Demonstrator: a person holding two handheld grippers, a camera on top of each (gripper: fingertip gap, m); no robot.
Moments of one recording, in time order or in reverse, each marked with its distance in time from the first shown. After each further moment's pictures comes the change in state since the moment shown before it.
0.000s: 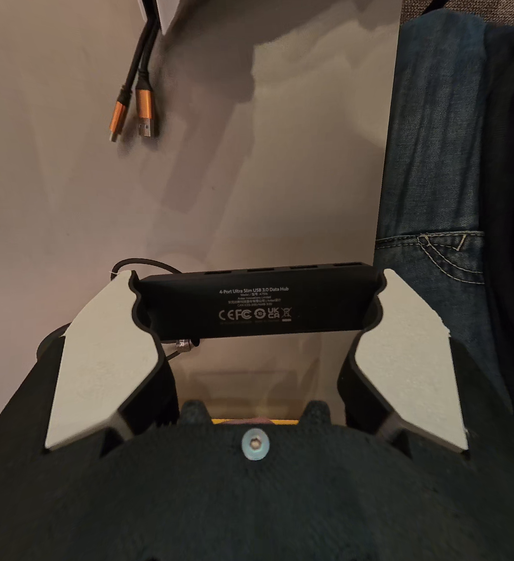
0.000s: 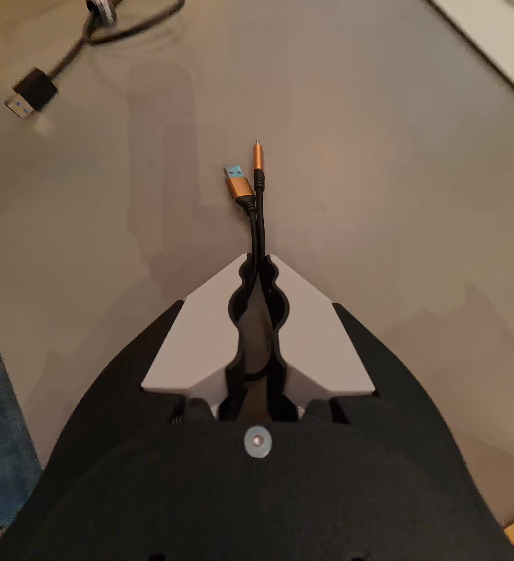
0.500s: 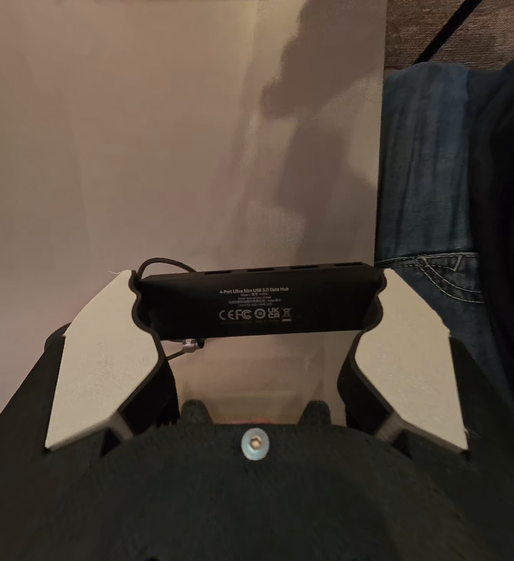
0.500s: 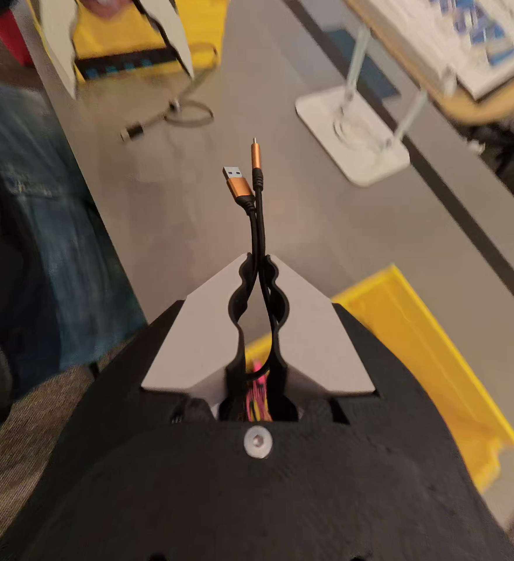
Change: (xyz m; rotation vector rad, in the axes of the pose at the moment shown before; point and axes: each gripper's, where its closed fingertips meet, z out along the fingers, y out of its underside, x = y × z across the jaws) left arm -0.002 -0.019 -0.014 0.092 -0.056 0.033; right arm -0.001 -0.006 -0.238 0.148 0.134 -0.155
